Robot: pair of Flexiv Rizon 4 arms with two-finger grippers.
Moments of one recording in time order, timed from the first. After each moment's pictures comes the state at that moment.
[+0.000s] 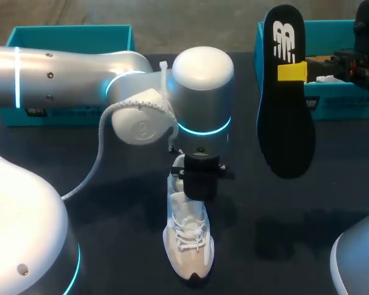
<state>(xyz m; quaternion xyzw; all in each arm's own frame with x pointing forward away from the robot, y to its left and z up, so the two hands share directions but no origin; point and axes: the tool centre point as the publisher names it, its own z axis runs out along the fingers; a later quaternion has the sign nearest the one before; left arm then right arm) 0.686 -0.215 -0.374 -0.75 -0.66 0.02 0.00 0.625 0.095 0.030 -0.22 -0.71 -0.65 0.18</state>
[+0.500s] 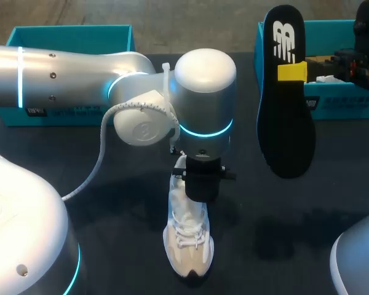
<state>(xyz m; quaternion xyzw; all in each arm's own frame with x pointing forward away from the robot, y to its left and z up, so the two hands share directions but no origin) 0.685 -0.217 -0.376 -0.75 -0.66 0.02 0.00 0.625 0.095 0.030 -0.22 -0.71 -0.65 0.18</state>
